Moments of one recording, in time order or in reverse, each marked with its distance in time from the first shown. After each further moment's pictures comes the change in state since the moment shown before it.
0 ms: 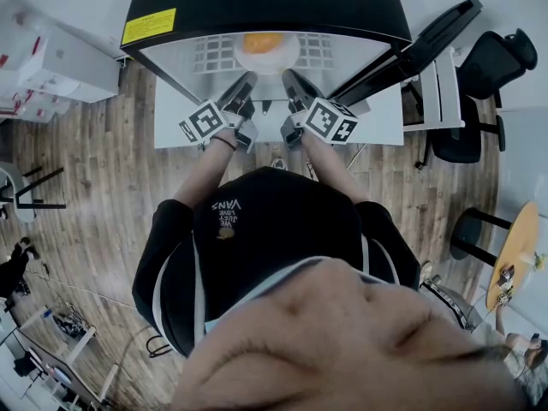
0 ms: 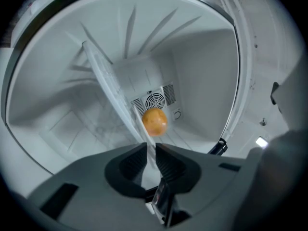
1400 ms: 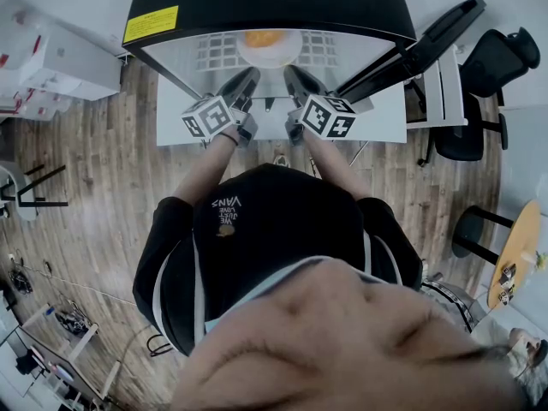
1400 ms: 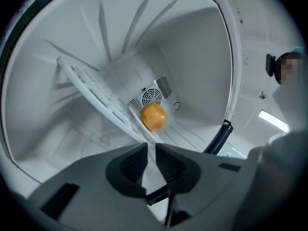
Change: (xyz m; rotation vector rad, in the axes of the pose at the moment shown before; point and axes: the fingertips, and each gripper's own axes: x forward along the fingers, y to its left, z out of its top) left arm 0.004 0.007 0.001 0.218 0.063 0.048; right arm 0.007 -0.002 -0.003 -0.180 0.040 -0.049
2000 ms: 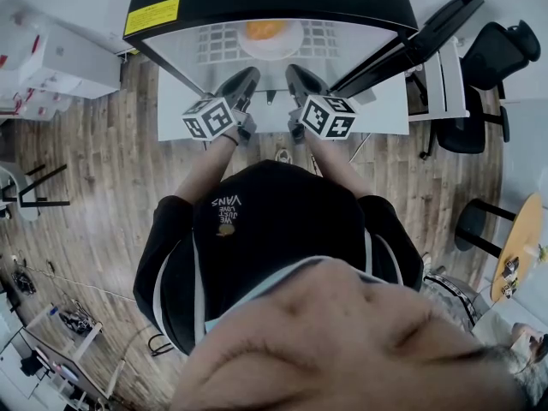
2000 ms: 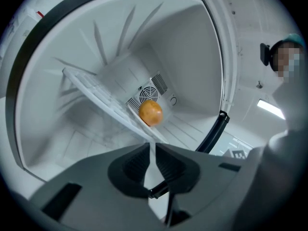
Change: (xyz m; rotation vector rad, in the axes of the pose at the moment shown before) left arm -0.015 0.003 -0.012 0.093 0.037 0.031; right arm -0.011 0.000 -0.014 -0.053 0.012 -0.034
